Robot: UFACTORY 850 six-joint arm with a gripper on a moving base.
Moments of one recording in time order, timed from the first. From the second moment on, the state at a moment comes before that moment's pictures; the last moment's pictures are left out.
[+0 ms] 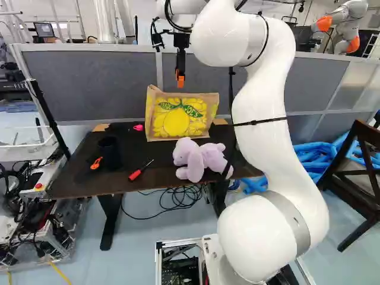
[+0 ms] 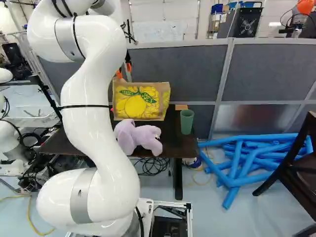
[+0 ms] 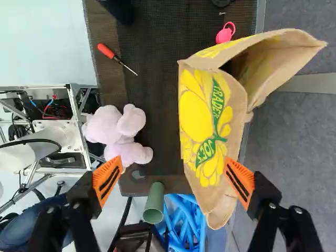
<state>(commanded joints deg) 11.9 -34.2 -118.5 2.2 -83.8 -77.5</state>
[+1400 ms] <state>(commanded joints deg) 11.9 -34.2 -118.5 2.2 -83.8 -77.5</state>
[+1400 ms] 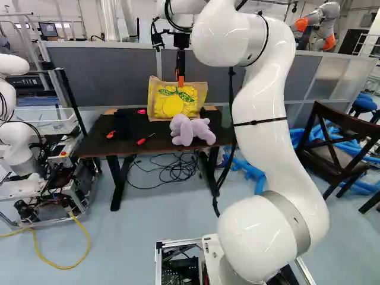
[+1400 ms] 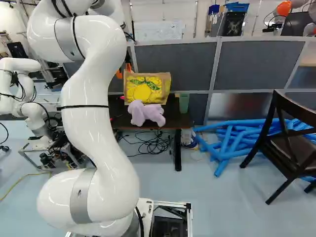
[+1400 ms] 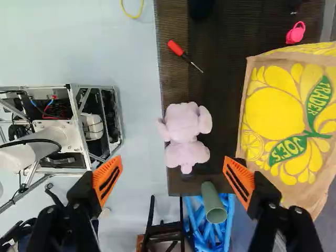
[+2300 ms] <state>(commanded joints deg) 11.9 -34.2 -118.5 2.2 -83.8 -77.5</state>
